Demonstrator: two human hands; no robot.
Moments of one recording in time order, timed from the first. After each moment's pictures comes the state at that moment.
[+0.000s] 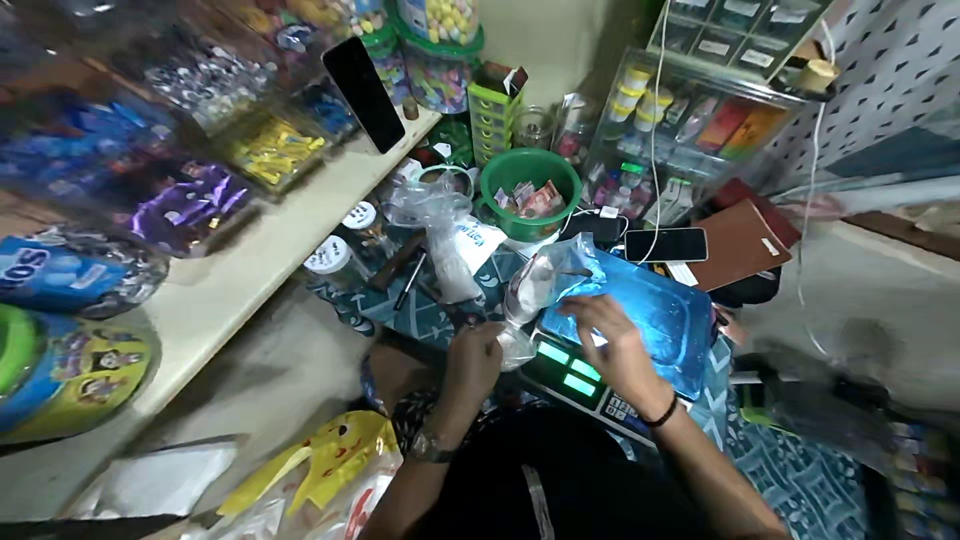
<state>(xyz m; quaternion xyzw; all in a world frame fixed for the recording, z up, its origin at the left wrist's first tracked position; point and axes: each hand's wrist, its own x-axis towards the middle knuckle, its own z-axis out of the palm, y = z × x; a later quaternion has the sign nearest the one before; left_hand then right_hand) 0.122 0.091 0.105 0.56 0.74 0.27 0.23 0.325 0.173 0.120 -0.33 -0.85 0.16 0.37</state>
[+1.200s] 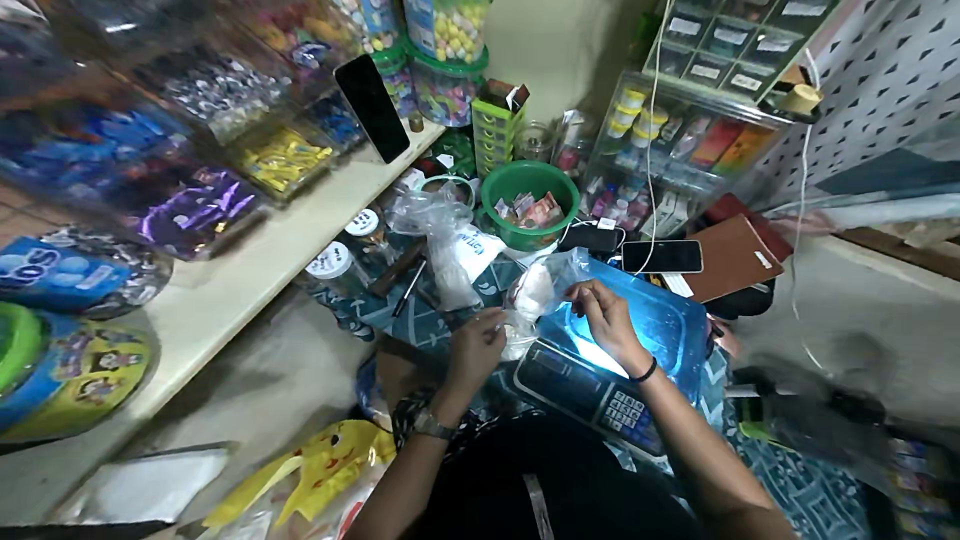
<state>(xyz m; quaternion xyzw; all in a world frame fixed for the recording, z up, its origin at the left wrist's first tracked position) 0.116 0.117 0.085 0.53 0.72 0.35 0.29 0.326 0.225 0.087 -0.34 -0.76 0.39 0.39</state>
